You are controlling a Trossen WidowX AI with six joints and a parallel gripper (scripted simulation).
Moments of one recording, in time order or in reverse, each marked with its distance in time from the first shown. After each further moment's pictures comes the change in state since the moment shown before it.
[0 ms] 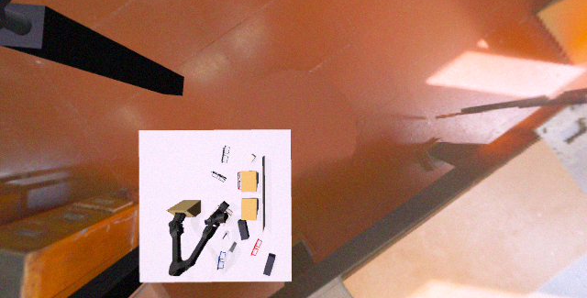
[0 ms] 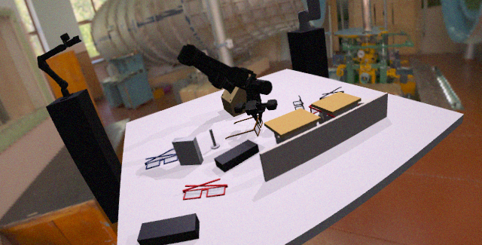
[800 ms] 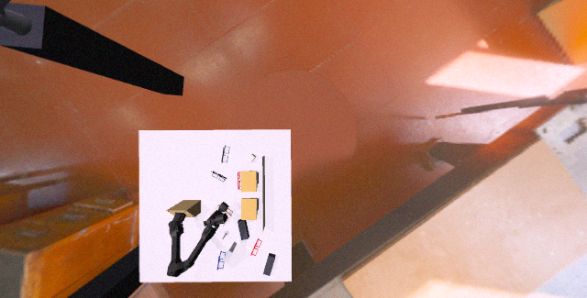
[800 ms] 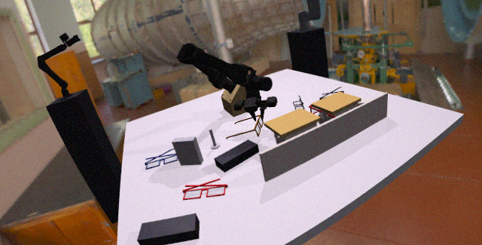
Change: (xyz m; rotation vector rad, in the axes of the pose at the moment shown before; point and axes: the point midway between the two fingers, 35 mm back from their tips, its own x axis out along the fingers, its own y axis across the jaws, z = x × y) arm -0.014 0.002 0.002 0.004 -0.002 0.007
